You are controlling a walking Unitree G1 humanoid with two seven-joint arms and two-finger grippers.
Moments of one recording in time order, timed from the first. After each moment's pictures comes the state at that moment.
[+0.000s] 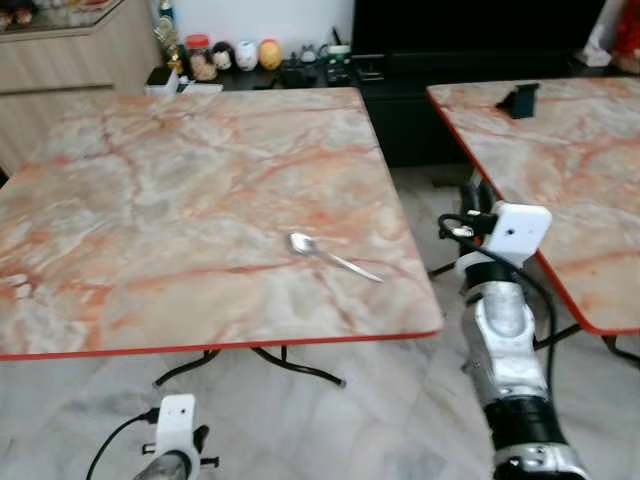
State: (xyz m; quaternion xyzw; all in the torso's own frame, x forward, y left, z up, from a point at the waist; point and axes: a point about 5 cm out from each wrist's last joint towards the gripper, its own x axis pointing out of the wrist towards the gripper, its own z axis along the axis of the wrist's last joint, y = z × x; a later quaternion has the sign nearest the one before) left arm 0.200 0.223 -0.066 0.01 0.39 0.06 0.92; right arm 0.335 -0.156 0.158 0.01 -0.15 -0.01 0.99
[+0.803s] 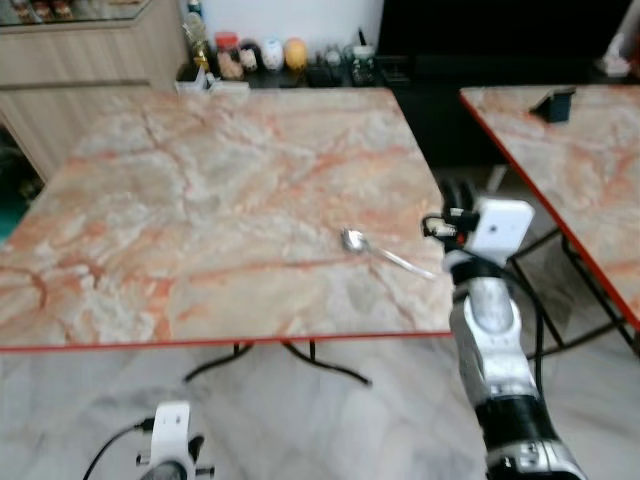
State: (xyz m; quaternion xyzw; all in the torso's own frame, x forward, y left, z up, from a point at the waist) left arm 0.193 0.217 -0.071 0.00 0.40 0.06 0.92; right arm 0.334 -0.162 0.157 0.01 -0.15 0.00 0.99
